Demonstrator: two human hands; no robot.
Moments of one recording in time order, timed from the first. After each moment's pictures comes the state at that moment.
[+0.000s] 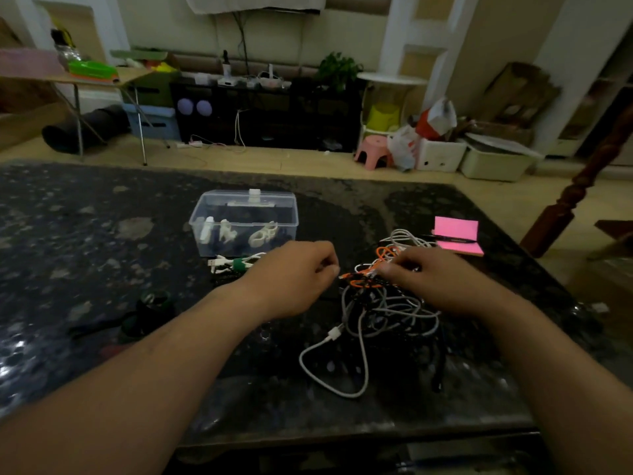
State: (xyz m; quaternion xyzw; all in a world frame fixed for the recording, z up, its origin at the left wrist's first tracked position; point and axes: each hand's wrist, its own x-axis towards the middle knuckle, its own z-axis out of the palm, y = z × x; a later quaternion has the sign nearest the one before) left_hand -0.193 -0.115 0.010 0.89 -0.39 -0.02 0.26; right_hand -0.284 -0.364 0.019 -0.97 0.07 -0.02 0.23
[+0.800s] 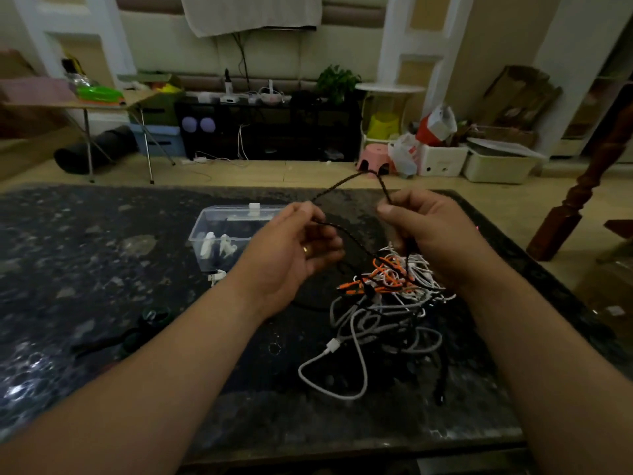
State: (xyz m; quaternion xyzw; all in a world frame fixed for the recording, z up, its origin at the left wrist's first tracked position) left_hand -0.206 -0.128 0.050 0.50 -0.14 -0.23 0.82; right_hand -0.263 -0.340 0.069 -0.78 0.02 -0.18 0.60
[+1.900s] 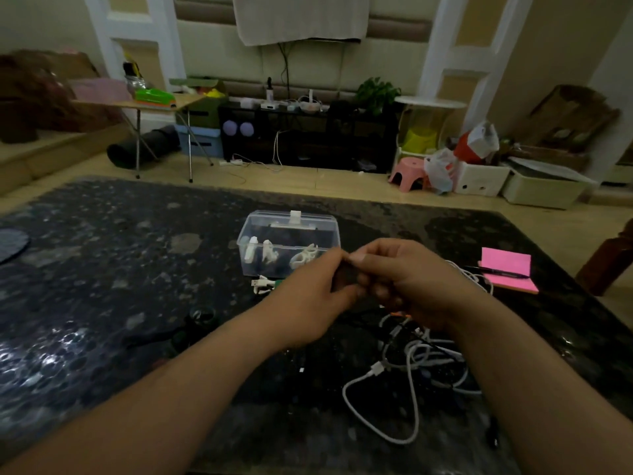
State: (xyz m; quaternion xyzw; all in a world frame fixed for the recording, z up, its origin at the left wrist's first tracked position) left_hand -0.193 -0.076 0.019 0.82 -0.34 -0.07 0.45; right_hand -0.235 -0.259 0.059 -0.78 0.02 0.06 0.62
